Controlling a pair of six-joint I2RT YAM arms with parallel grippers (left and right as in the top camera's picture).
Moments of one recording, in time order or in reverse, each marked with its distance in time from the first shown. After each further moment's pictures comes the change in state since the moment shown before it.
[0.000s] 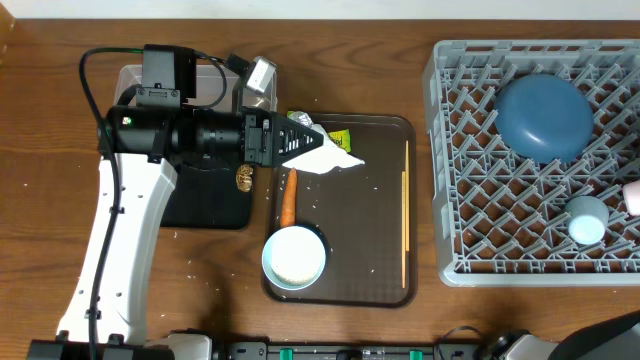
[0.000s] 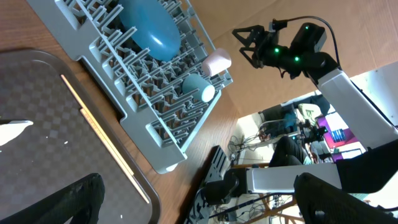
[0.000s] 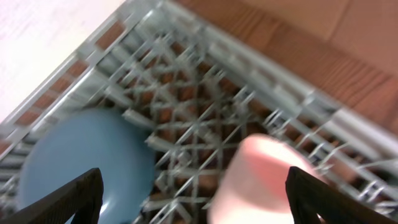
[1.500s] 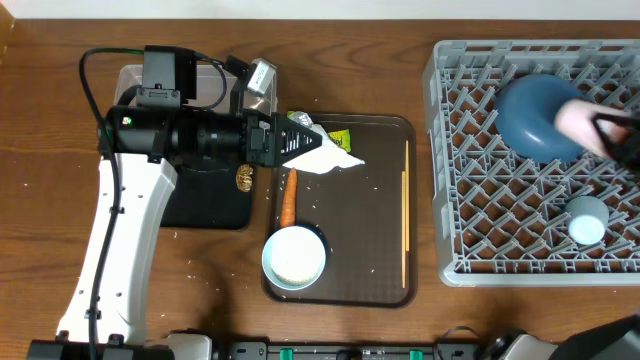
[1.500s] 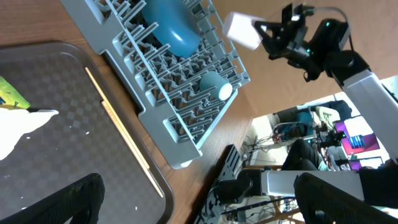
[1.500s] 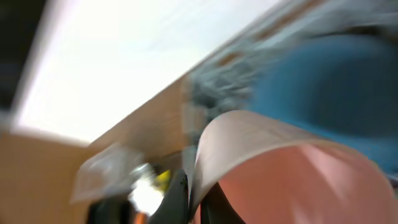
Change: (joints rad) left arm 0.000 0.000 0.000 -0.016 -0.079 0.000; right arm 0.135 -0.027 0.000 -0.119 -0.828 -0.017
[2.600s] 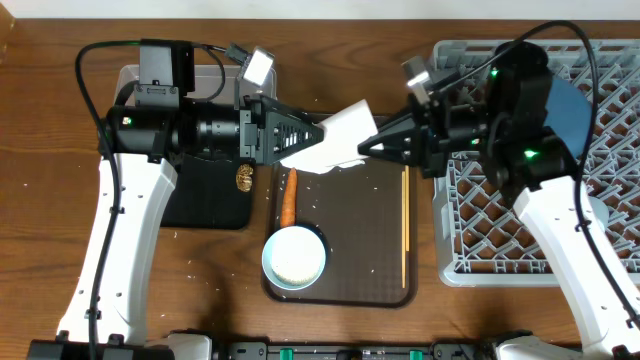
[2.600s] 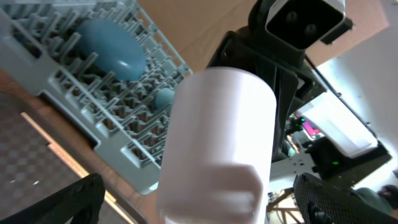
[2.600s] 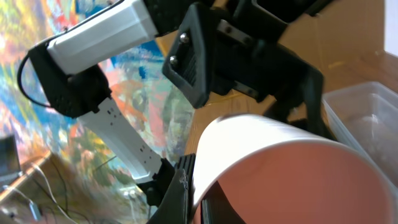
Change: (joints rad) left arm -0.001 0.000 0.000 0.132 0.237 0.000; right arm 0.952 -0.017 0.000 0.529 -0.435 -0.042
